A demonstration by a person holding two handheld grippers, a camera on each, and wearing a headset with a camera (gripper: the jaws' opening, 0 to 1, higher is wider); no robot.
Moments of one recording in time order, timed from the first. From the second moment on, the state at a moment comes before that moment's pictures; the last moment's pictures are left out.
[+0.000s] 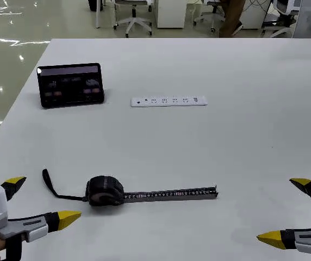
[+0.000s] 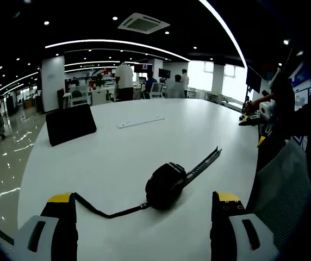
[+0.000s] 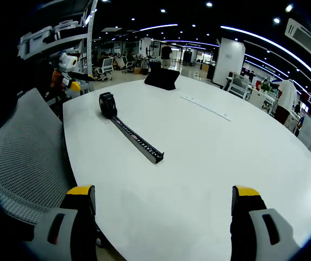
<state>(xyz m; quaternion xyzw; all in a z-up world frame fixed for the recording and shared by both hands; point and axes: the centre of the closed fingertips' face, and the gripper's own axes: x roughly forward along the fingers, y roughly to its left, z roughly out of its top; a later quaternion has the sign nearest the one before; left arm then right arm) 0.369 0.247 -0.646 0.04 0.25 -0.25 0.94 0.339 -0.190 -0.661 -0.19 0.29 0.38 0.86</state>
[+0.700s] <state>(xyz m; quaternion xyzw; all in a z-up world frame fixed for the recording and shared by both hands) 0.404 0.213 -0.679 0.07 0.28 -0.20 0.94 0.377 -0.161 -0.683 -0.26 0.30 0.46 0.80</state>
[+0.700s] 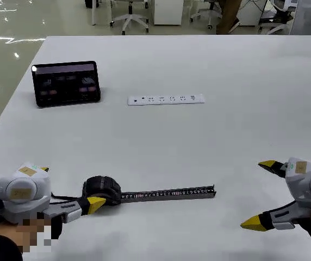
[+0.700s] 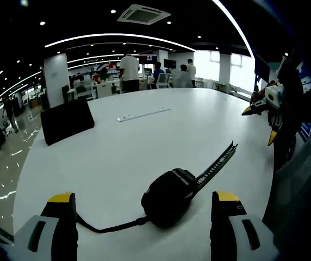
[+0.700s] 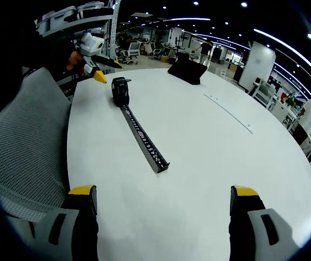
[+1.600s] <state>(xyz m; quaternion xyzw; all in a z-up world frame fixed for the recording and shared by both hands) 0.422 0.175 -0.708 -0.02 0.29 -0.11 0.95 0.410 -0.108 -0.726 -0.32 0.33 0.54 0.70</state>
